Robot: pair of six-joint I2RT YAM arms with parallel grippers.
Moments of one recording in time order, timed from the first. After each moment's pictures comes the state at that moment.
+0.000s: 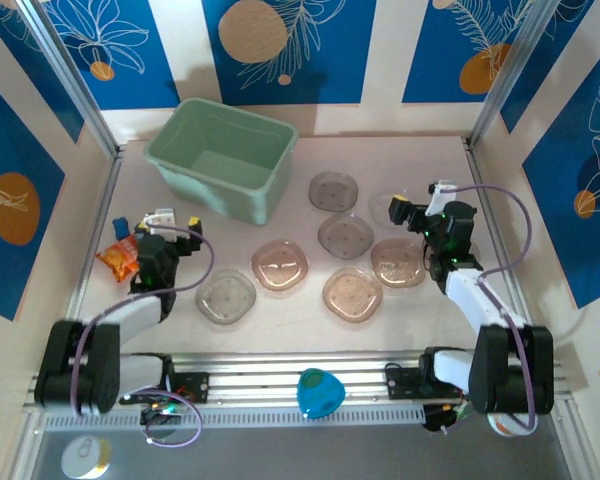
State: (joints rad) left arm -0.08 1.16 0.32 0.66 -0.18 0.00; right arm -0.04 1.14 0.59 0.26 -0.18 0.19
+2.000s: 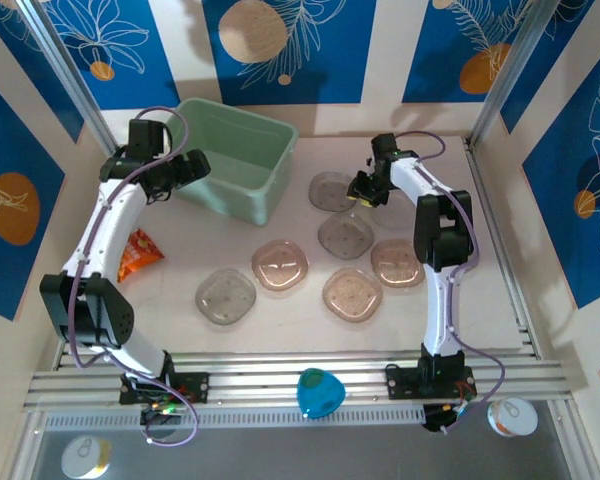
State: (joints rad) left arm -0.08 1.59 1.58 -0.82 0.08 -0.47; right arm 0.15 2.27 1.84 -0.78 -0.28 0.47
